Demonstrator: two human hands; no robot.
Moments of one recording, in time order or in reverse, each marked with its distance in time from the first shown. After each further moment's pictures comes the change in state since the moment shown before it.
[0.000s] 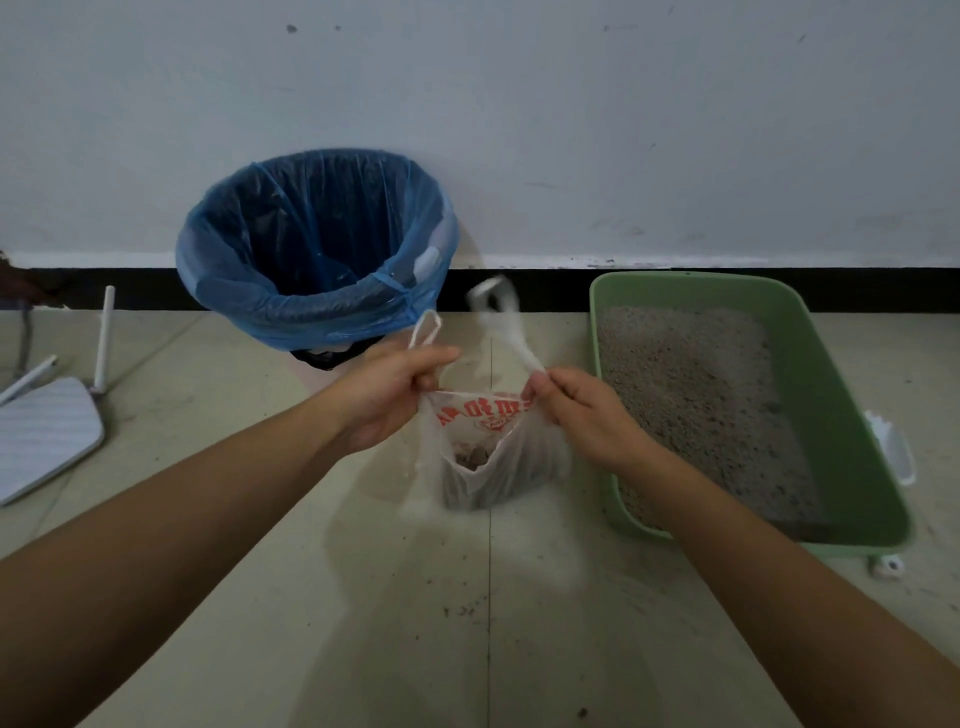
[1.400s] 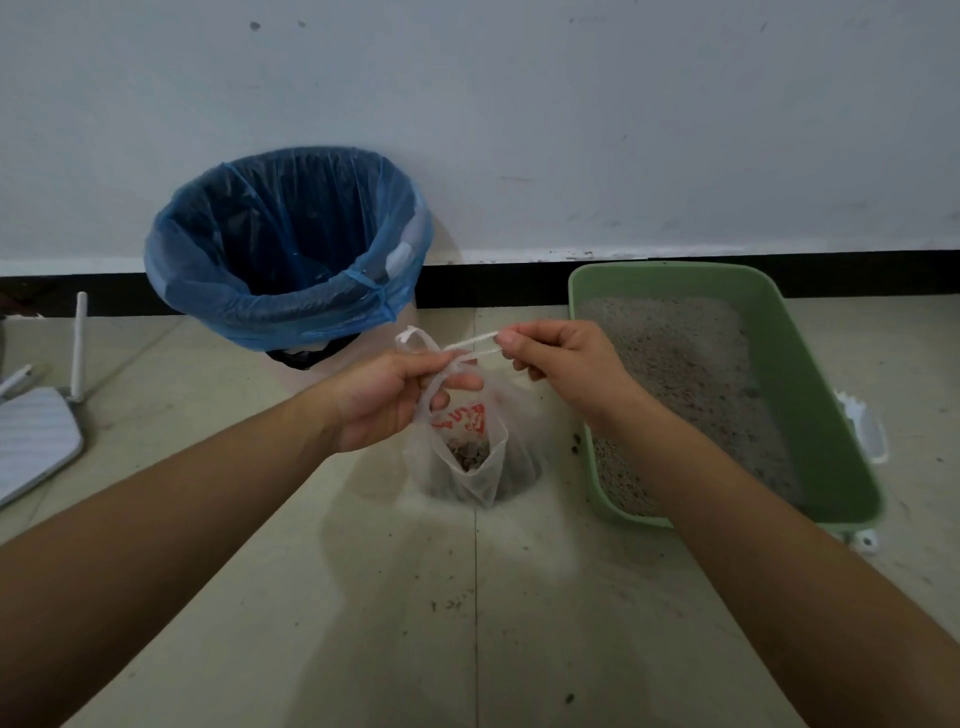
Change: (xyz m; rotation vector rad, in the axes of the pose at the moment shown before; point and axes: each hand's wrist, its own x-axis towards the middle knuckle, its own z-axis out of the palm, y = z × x) left_hand -0.001 0.002 0.011 0.021 -0.214 -0.215; right_hand 0.012 -0.038 -0.023 0.410 0.085 0.132
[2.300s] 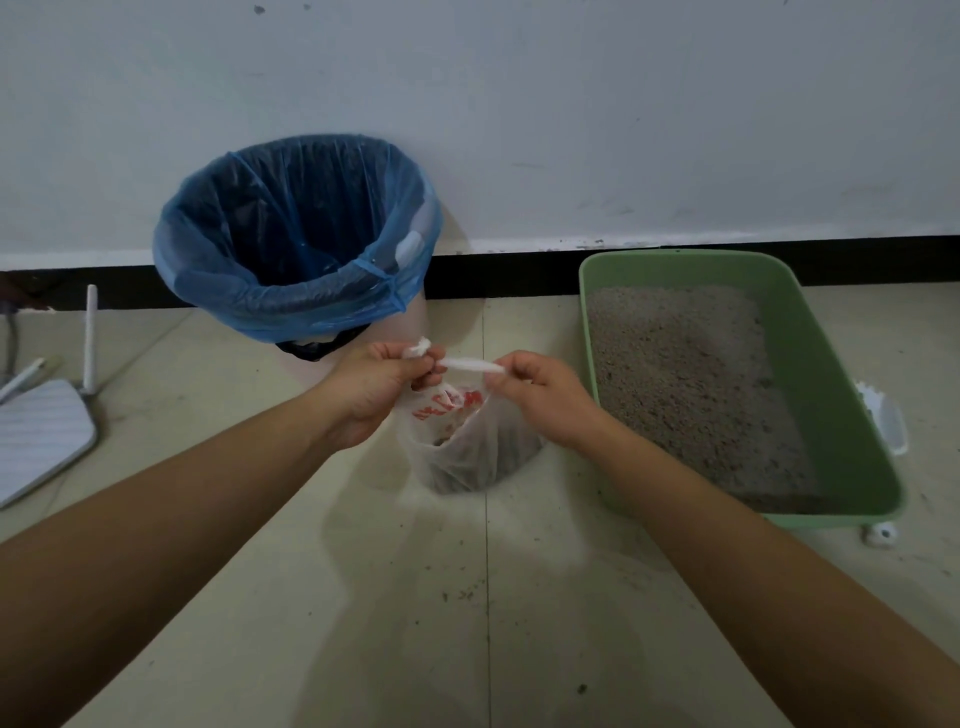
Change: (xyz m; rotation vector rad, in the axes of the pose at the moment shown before) left_hand 0.004 -0.013 -0.016 0.139 0.424 0.121; right_hand -0.001 0.043 0.032 -0.190 -0.081 0.069
